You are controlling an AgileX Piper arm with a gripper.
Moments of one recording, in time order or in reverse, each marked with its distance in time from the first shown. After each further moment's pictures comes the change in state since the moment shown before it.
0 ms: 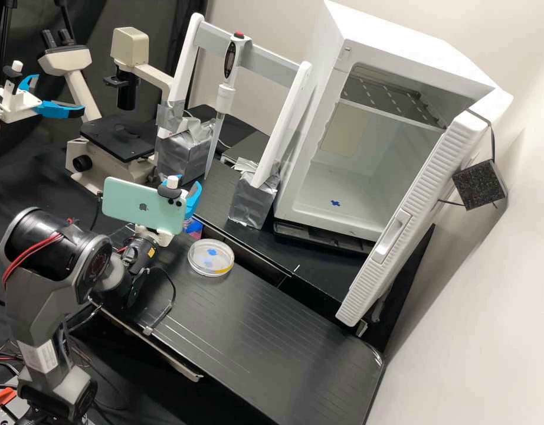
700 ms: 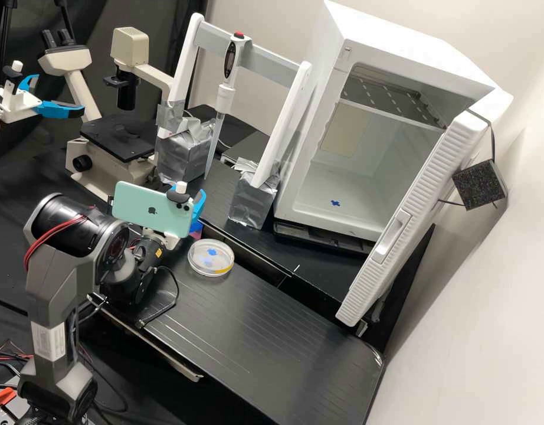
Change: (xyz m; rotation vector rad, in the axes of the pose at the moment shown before) arm 0.013 -0.015 0.019 0.031 -0.061 -0.065
